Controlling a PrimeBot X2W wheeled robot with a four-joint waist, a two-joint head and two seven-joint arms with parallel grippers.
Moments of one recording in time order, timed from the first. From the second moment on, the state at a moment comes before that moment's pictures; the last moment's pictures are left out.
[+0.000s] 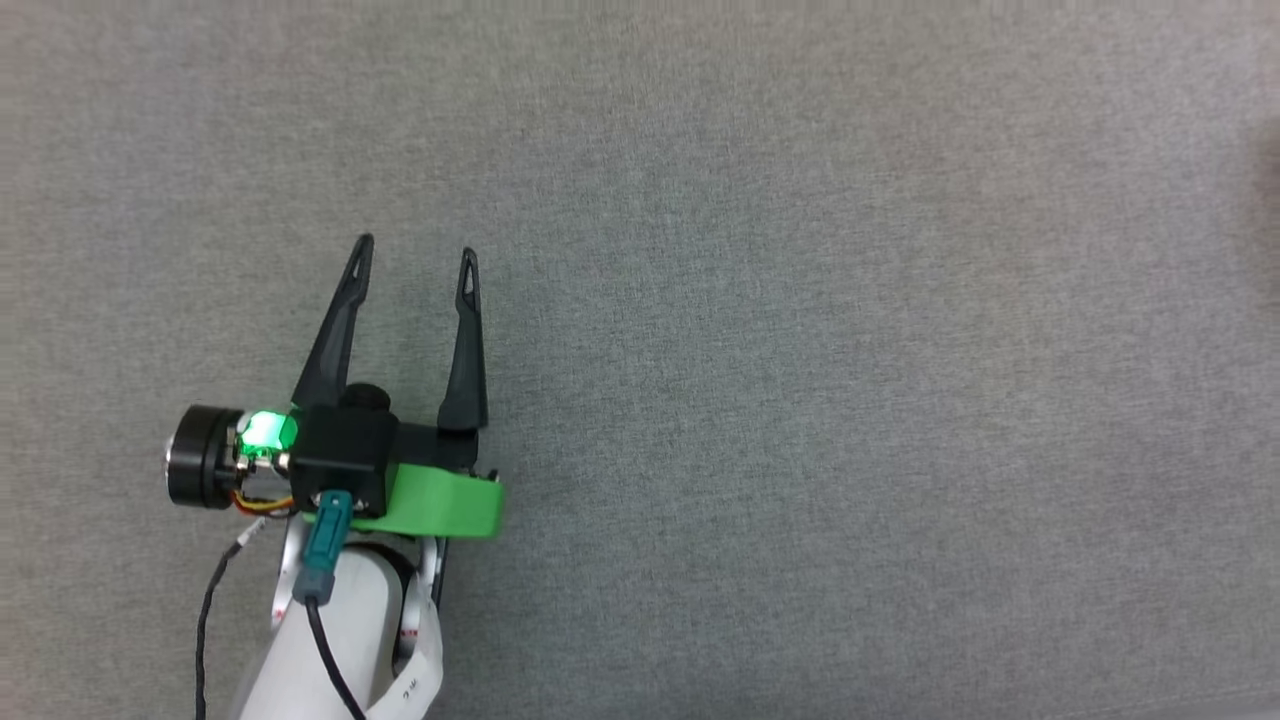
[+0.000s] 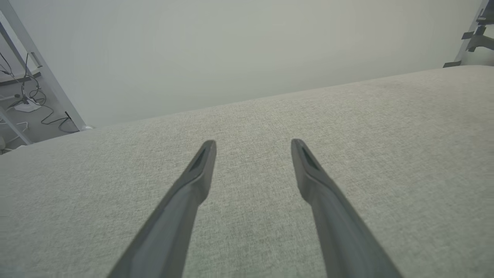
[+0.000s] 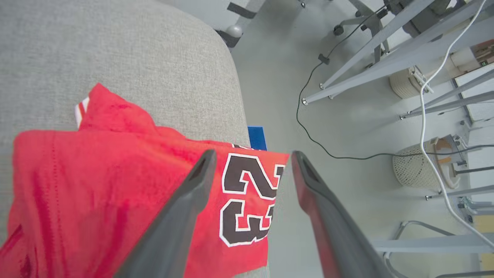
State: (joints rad) left arm -0.25 0.14 -0.20 -0.04 0.00 0.08 -0.26; right arm -0.89 -0.87 0.23 0.79 0.39 0.13 0.20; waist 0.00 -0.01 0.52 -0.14
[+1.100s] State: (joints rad) left arm -0.04 0.10 -0.15 0.01 -0.05 0.10 -0.26; right arm -0.33 -0.19 -0.11 0.01 0.08 0.13 -0.26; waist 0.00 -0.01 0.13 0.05
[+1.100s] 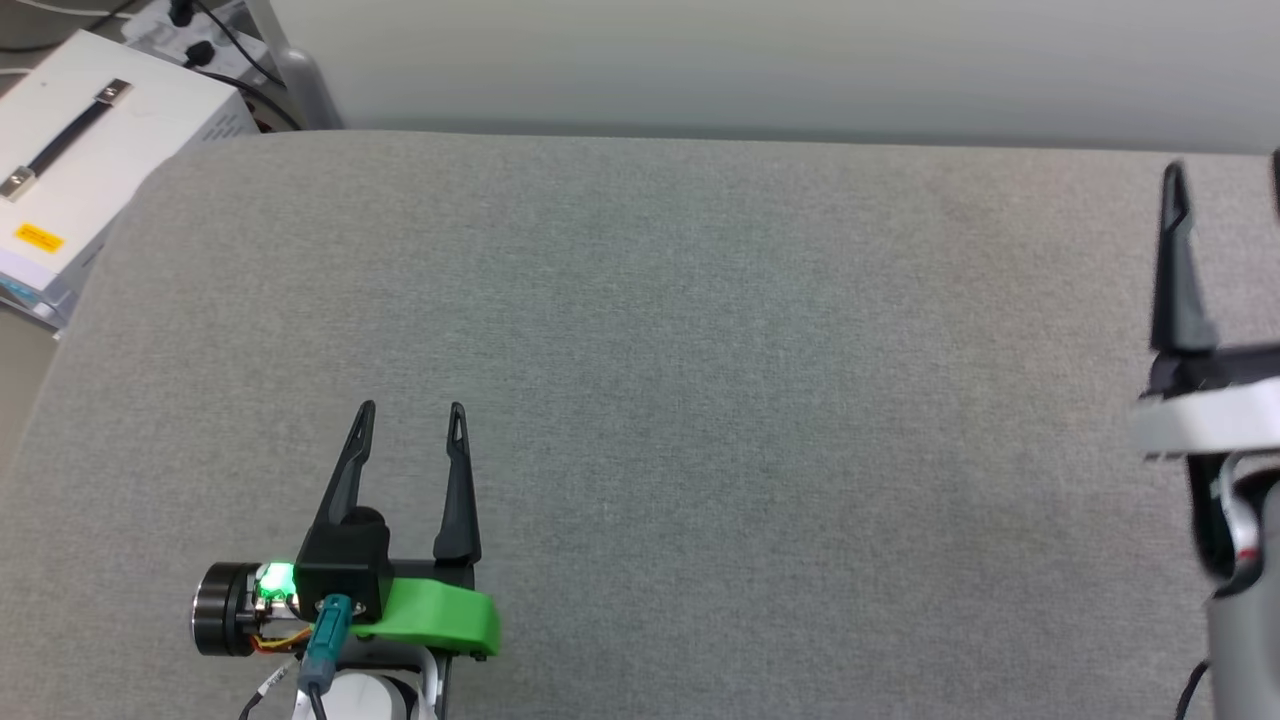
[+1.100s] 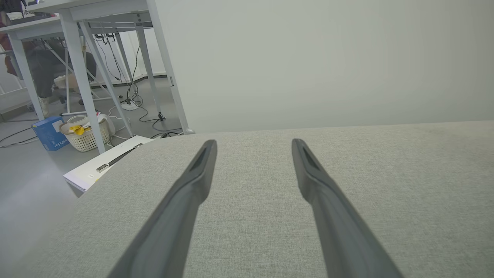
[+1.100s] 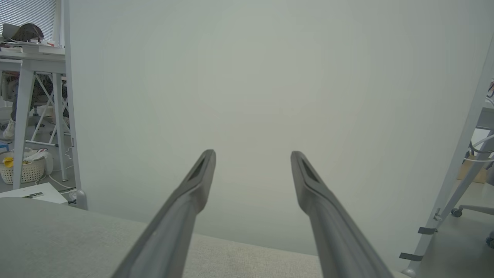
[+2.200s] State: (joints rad) left arm 0.09 0.07 -0.13 0.06 -0.07 0.02 -0.26; right arm 0.16 -0.05 -0.04 0.04 0.16 0.13 -0.26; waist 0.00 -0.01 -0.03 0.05
